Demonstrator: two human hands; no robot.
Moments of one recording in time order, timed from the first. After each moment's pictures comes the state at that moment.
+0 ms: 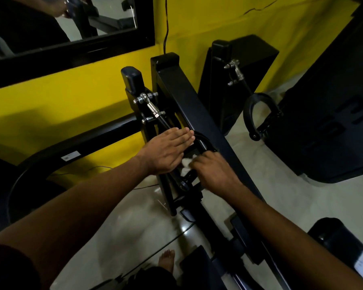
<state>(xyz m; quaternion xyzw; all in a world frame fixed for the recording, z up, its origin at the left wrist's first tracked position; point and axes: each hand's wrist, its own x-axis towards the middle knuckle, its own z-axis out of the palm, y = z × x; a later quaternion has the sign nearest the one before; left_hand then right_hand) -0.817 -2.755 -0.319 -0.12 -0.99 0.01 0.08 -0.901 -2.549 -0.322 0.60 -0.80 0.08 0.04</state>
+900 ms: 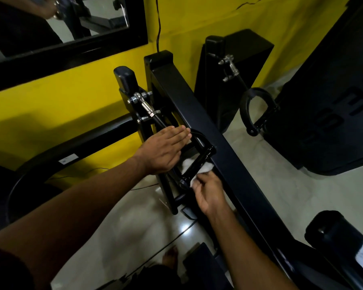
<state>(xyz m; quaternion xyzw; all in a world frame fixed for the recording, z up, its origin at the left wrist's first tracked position) -0.820 -2.753 -0.315 -0.12 -0.99 0.03 0.09 -0.841 -2.565 -0.353 -0.22 -0.41 0.83 -0.32</state>
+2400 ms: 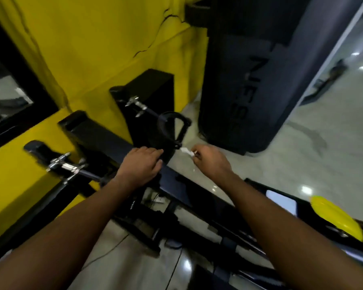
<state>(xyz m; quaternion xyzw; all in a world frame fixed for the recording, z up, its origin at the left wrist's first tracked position) -0.888 -2.665 -0.241 -0.10 -0.99 -0.01 0.02 -0.948 -2.434 -0.254 0.20 -0.95 0.22 -0.01</state>
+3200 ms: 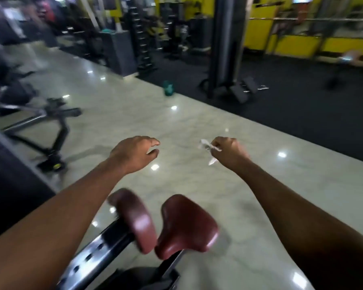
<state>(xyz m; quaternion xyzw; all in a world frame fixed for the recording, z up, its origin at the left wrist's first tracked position) -0.811 -1.897 -0.111 -0.64 -0.77 -0.06 0.03 -0.569 -1.724 -0.172 -0.44 -0.84 0.23 0.20</state>
